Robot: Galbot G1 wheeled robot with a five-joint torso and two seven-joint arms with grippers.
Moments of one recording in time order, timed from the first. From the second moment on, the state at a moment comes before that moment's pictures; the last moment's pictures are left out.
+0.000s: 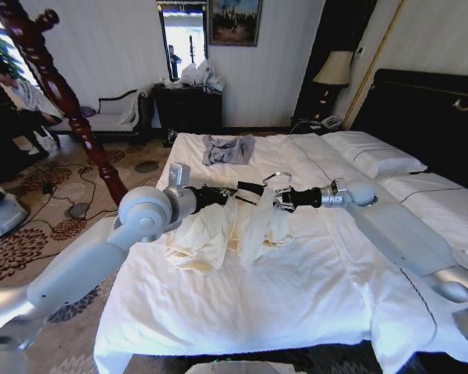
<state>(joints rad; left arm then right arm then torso) 0.27 -0.81 0.17 -2.17 -1.46 0.74 -0.46 -0.24 0.66 -0.19 1.38 0.76 0.31 -1.24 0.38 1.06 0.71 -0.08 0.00</state>
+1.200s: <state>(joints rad) 0.43 -0.49 -0.06 -2.21 -1.12 0.62 -0.08 -0.25 0.63 -0.17 1.35 0.84 0.28 -1.26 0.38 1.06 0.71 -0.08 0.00</state>
